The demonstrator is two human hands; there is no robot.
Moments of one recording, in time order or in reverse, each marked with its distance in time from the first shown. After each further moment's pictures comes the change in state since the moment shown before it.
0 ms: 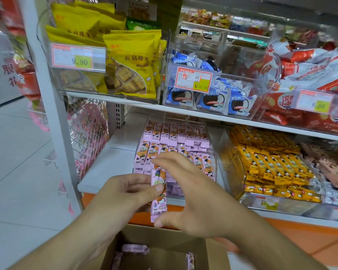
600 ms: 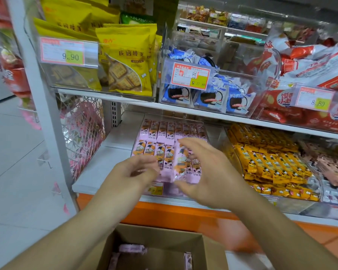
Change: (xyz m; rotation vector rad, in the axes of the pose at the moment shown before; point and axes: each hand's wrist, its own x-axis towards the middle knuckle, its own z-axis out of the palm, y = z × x) left_hand 0.033 0.001 0.009 0.142 0.050 0.148; right_hand 0.008 0.057 -0.011 -0.130 0.225 0.123
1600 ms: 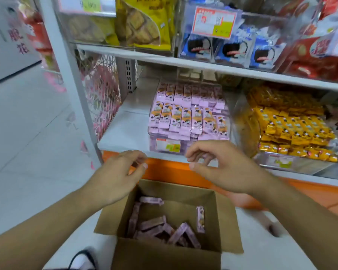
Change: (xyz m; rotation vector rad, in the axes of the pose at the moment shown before) left_hand -0.023 -0.091 -0.068 0.860 -0.151 0.254; right_hand -0.044 -0.015 0.028 0.328 -0.209 0.033
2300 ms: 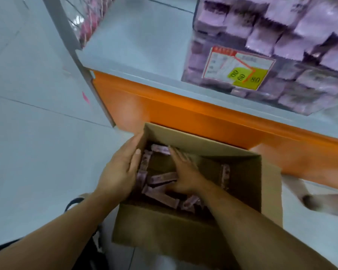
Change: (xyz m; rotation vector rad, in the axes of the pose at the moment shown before) left_hand -0.042 -0.148 0.190 -0.332 0.031 -0.395; right_hand 0.034 0.215 0.353 -0.049 -0.536 0.326
